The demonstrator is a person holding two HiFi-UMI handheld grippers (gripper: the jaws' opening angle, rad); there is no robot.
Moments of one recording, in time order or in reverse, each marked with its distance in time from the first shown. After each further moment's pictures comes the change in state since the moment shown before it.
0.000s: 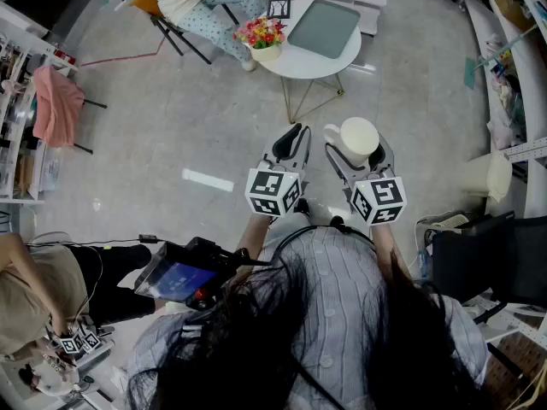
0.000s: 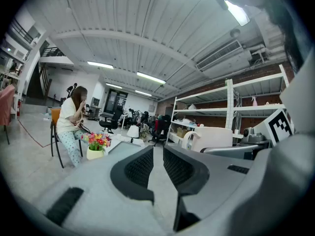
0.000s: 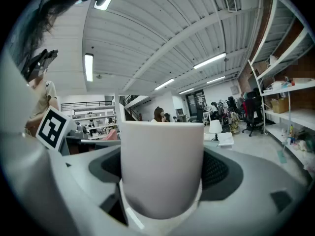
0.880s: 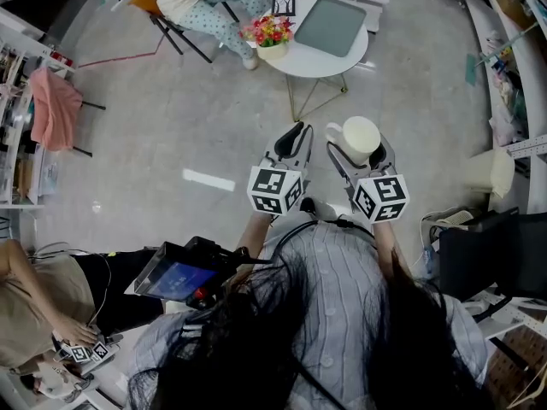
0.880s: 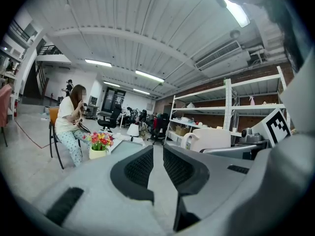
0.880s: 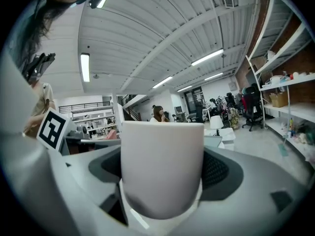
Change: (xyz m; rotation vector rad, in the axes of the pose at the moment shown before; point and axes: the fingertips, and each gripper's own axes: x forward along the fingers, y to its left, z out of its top) left arm -0.009 0.034 -0.003 0.012 0.017 -0.031; right arm 0.027 0.023 -0.014 0.042 0.017 -0.010
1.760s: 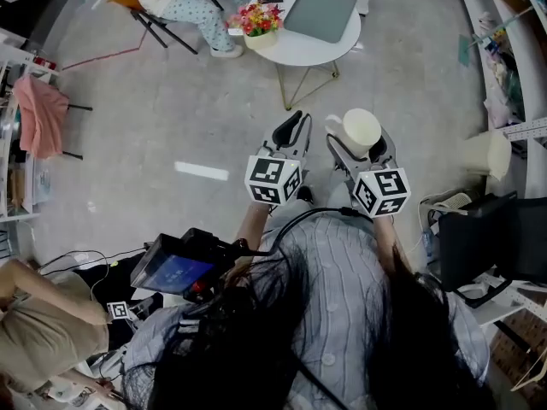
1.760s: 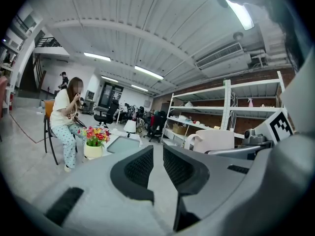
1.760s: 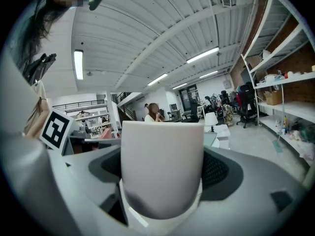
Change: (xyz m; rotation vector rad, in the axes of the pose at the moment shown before) left arm 0.034 0.015 -0.011 -0.034 0.044 -0.047; right arm 0.017 -0.020 -0.009 0.034 0.037 -0.059
